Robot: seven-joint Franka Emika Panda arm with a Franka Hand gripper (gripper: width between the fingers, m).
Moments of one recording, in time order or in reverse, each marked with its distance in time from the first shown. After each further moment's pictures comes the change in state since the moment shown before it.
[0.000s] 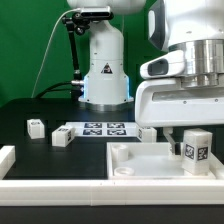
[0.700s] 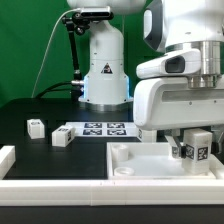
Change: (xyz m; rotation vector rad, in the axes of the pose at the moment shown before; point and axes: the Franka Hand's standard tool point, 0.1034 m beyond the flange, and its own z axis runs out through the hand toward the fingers) arm 0.001 0.009 0.002 -0.017 -0.004 -0.478
